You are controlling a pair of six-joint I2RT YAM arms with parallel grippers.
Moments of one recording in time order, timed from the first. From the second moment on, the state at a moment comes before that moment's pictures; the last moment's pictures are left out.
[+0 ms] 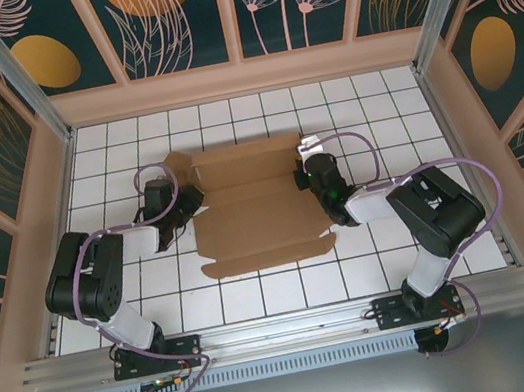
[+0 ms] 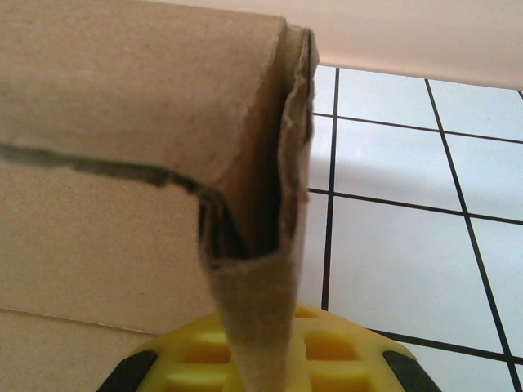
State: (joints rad) left arm -0.25 1.67 0.63 0.35 0.16 -0.90; right arm 0.60 1.68 0.65 0.63 0.37 0.11
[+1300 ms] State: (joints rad) left arm -0.07 1.05 0.59 0.03 -0.01 -0.71; right arm 0.56 1.70 0.71 0.57 0.31 0.10
